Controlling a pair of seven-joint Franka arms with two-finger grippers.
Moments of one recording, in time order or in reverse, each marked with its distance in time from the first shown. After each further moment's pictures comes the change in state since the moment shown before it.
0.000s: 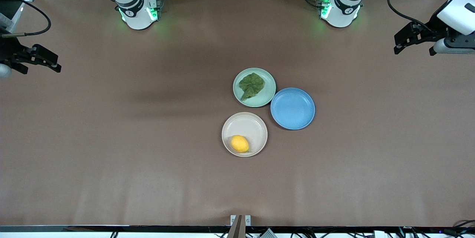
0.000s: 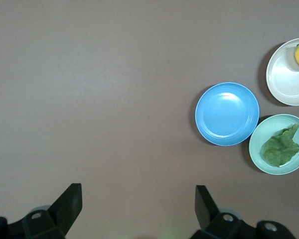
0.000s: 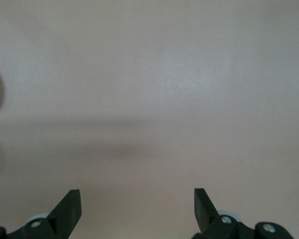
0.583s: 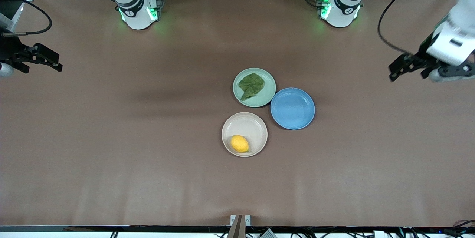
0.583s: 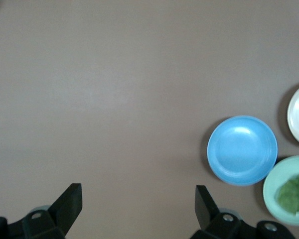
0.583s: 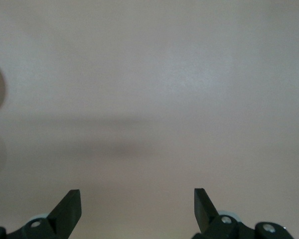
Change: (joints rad) left arm -0.032 0.003 0.062 -0.117 0.031 0.183 -0.042; right arm 0.000 0.000 0.008 0.002 0.002 -0.011 0.000
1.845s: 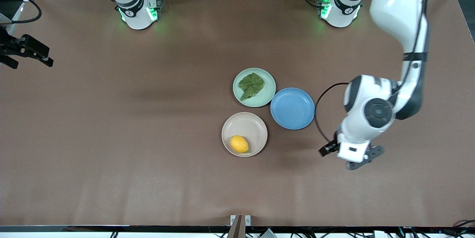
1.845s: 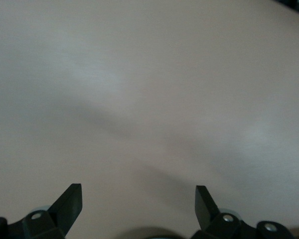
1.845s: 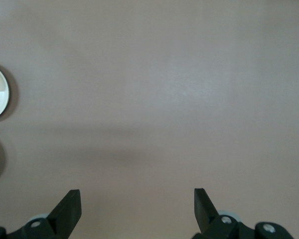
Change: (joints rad) left arm -0.172 0.698 0.039 0.281 0.004 0.370 -0.589; right arm 0.005 -0.002 0.023 0.078 0.006 -0.036 -0.001
